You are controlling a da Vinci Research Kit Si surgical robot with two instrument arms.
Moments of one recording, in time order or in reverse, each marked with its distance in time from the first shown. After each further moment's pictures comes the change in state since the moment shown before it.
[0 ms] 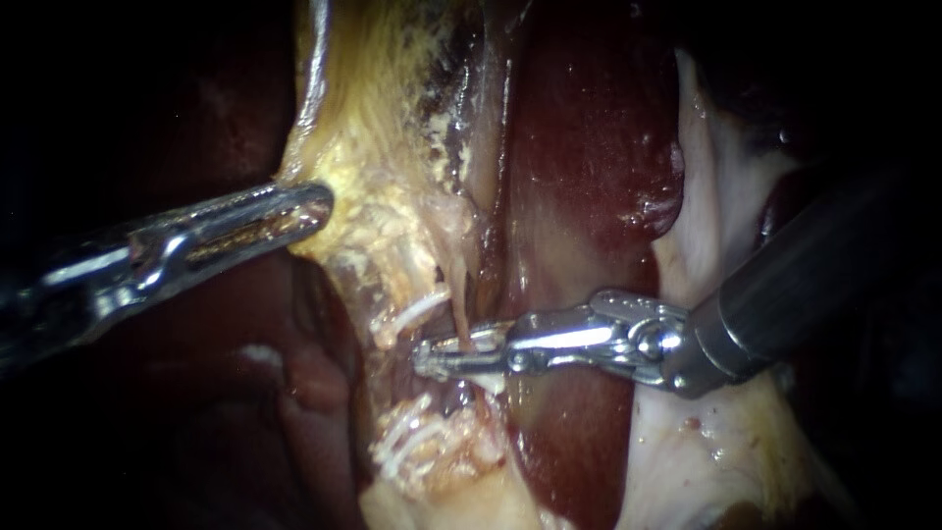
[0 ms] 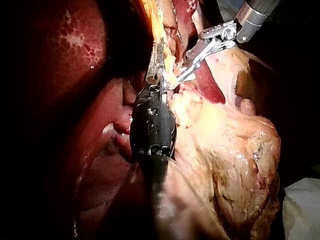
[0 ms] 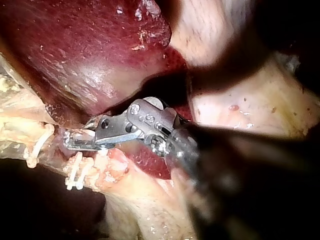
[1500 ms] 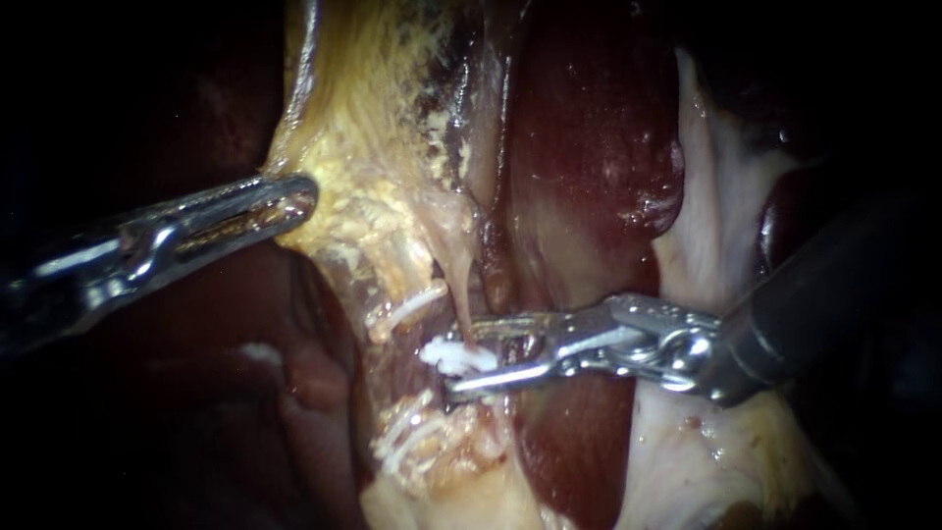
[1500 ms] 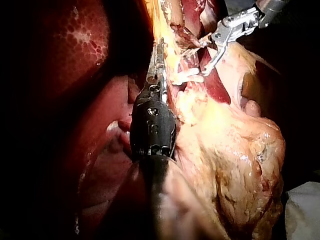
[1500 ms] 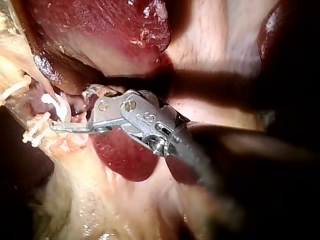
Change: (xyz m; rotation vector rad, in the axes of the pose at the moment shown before) right arm 0.003 -0.002 -0.007 -0.013 0.051 -0.450; left arm 0.000 0.001 0.000 -0.029 -0.008 -0.020
